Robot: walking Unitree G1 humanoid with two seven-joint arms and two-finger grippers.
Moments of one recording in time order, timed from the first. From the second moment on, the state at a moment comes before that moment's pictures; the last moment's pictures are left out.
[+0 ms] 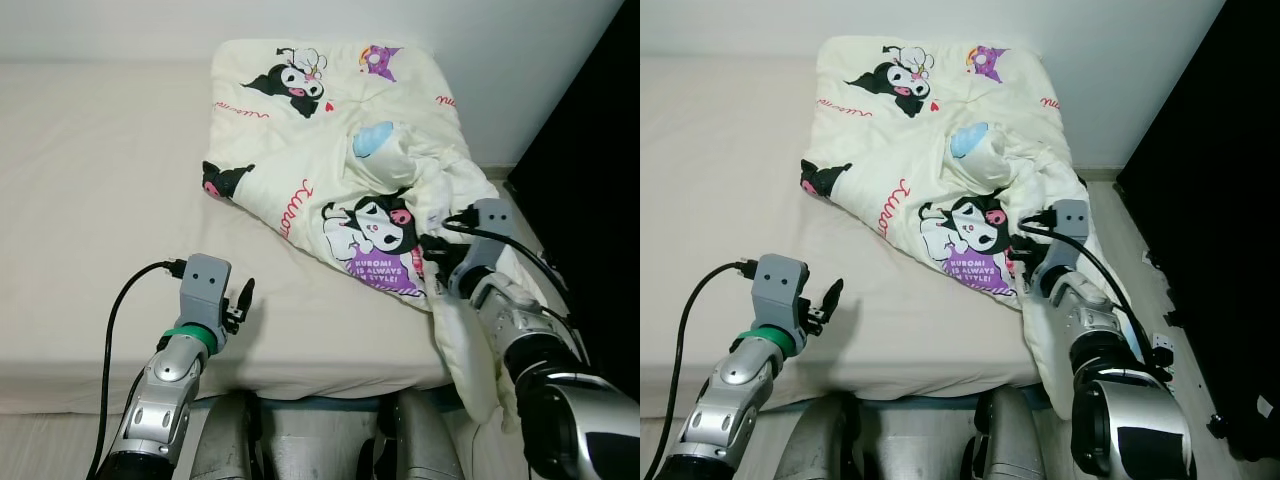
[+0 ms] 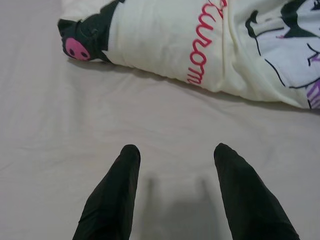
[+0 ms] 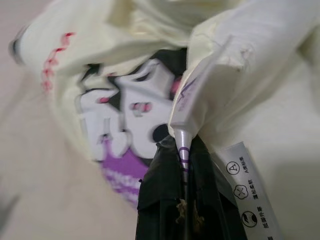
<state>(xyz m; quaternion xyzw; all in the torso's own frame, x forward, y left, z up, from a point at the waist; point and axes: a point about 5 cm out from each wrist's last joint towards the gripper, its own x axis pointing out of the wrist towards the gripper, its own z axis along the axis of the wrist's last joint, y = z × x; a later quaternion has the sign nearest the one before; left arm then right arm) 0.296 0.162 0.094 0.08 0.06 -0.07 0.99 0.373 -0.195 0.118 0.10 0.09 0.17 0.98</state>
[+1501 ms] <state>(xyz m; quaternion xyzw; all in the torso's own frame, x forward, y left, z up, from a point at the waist) 0.305 0.155 0.106 0.07 0.04 -0.05 1.00 0.245 -0.044 0.090 0.11 0.17 0.75 0.63</state>
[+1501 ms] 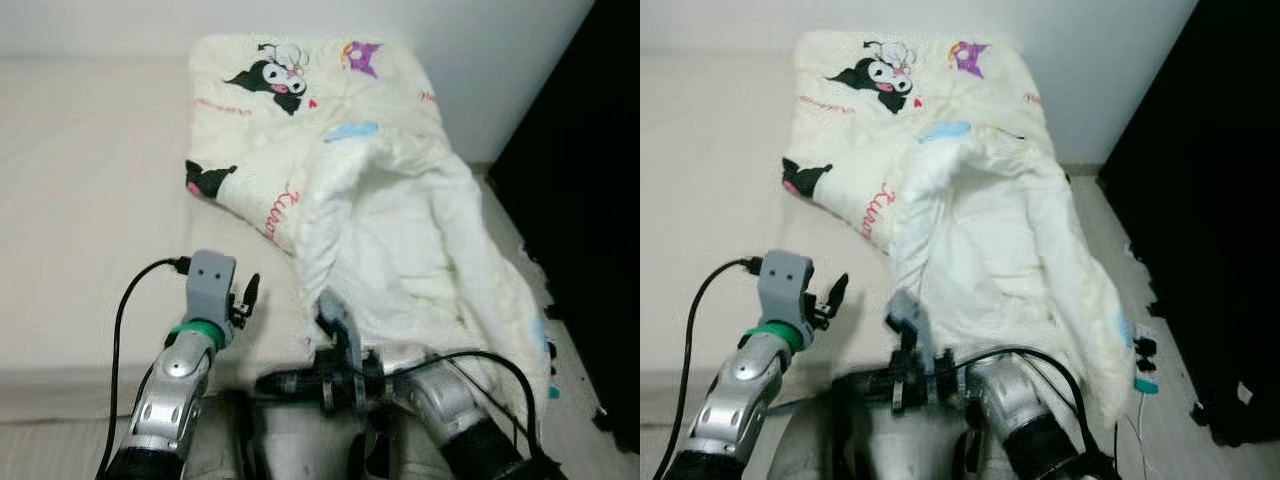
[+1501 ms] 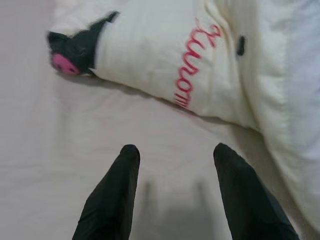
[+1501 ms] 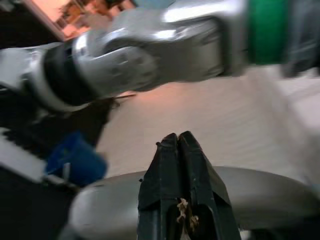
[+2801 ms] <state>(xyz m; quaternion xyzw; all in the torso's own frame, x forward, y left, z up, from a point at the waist) 0.374 0.045 0.158 0.02 0.05 -0.19 0.98 0.328 -0.205 0.127 0.06 -0.05 0.09 0.99</state>
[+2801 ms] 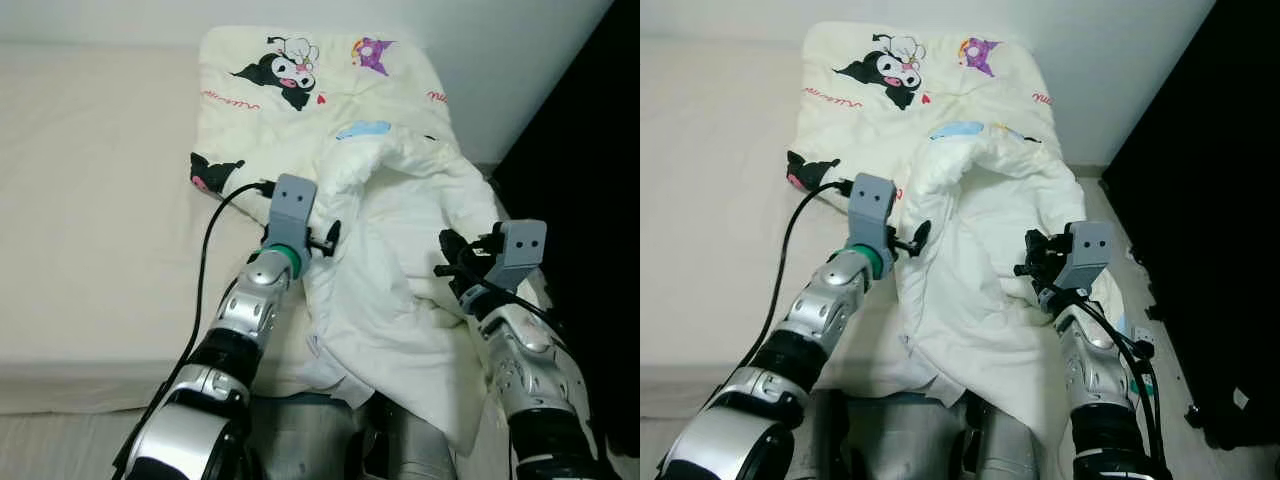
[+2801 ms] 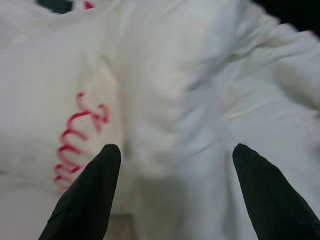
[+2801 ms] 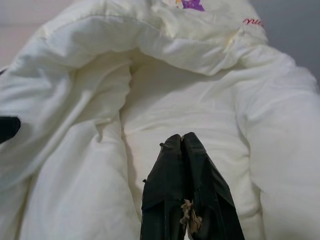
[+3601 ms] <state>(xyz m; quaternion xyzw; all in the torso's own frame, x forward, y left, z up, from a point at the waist) 0.381 0.032 0.142 0.12 0.09 -0.15 0.98 0.328 -0.199 0.124 0.08 -0.06 0.07 0.99</state>
